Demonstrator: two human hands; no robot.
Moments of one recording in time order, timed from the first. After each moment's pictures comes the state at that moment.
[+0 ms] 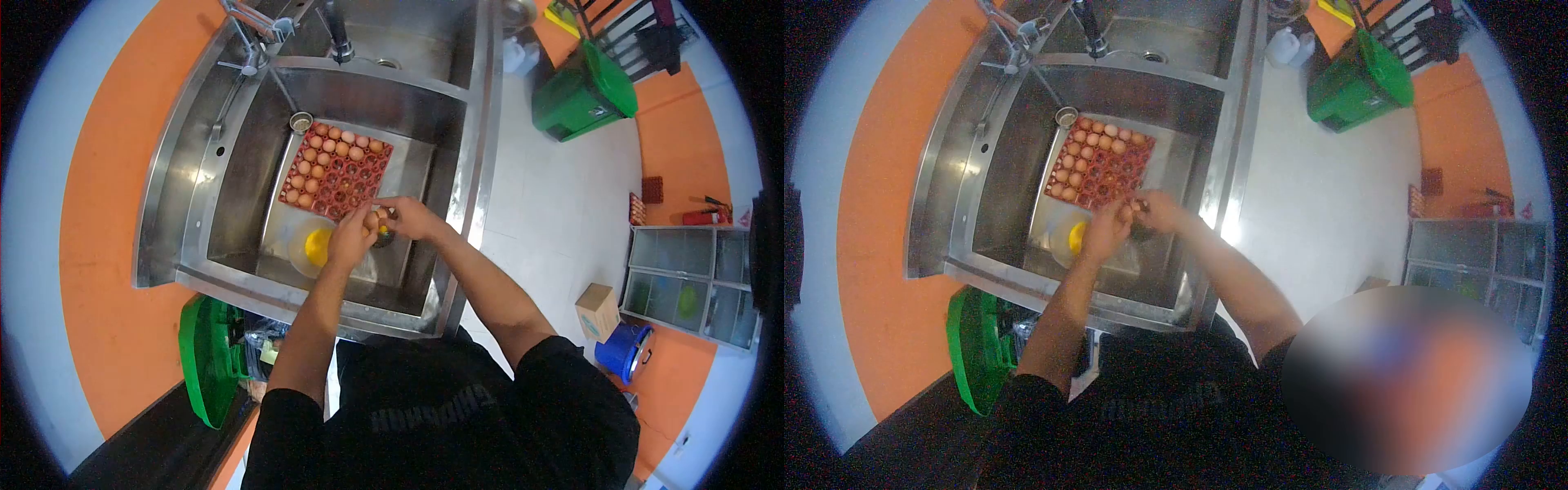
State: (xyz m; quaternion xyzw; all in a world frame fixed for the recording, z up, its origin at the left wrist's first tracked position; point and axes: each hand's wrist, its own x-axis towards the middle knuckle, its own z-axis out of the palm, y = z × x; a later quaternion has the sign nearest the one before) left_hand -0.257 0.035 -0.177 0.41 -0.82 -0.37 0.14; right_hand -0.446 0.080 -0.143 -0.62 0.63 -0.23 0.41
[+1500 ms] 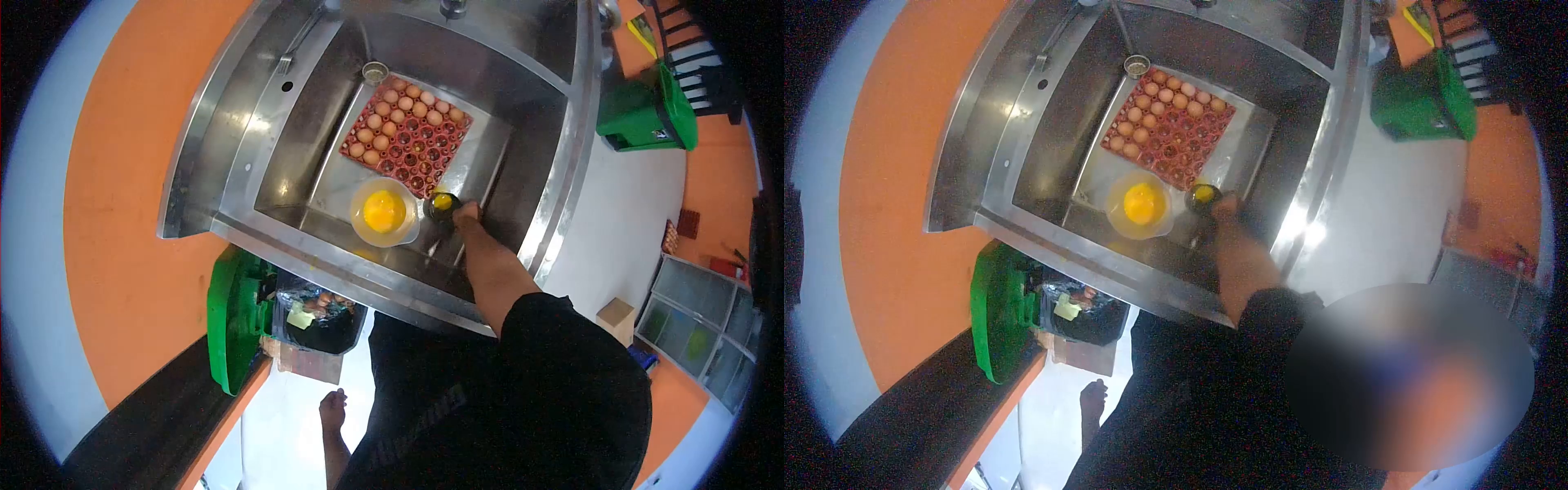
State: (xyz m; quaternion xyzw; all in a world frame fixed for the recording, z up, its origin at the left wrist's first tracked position) left_hand 0.117 0.427 -0.161 0.80 -0.32 -0.50 0.03; right_hand -0.399 0.090 -0.391 -0.28 0.89 0.01 0.35
